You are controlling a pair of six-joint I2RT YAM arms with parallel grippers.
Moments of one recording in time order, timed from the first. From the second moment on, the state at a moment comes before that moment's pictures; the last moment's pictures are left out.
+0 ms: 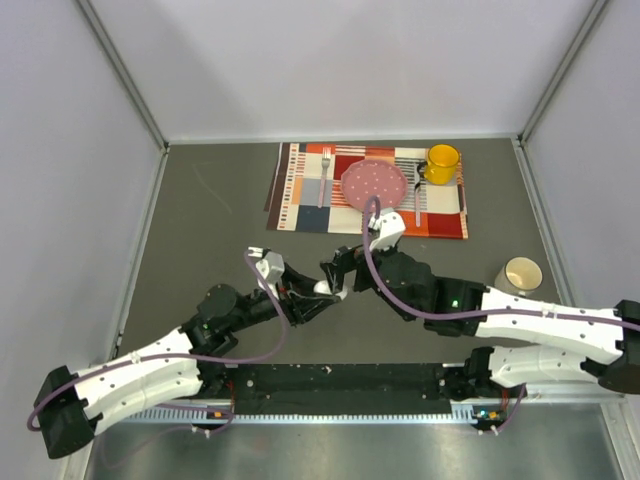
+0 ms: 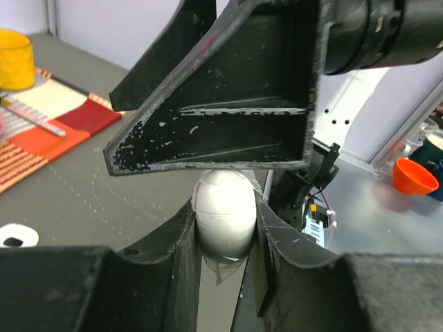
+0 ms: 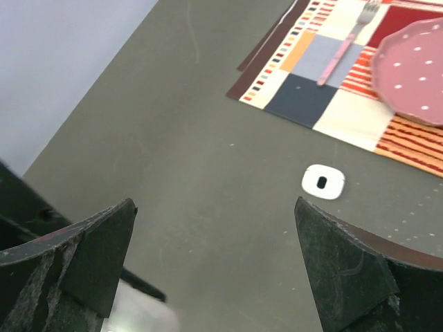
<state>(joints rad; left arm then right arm) -0.95 0.65 0.32 0.57 0.30 -0.39 1.28 1.05 0.92 -0.14 0.65 0.46</state>
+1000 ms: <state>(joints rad) -0.76 1.14 0.21 0.75 0.10 -1.03 0.93 0.88 0.75 -0.39 0.51 0.81</state>
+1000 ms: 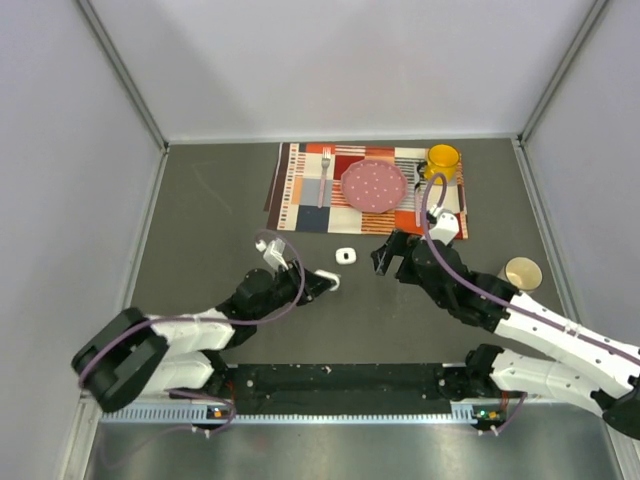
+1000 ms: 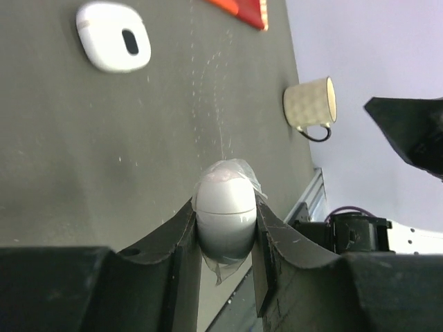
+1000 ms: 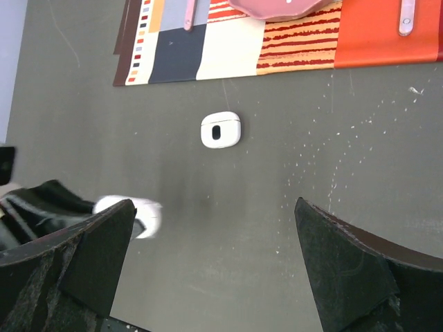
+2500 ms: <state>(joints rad) -0.83 1.75 0.41 0.91 0.08 -1.43 0.90 0.68 0.65 -0.47 0.53 0.82</state>
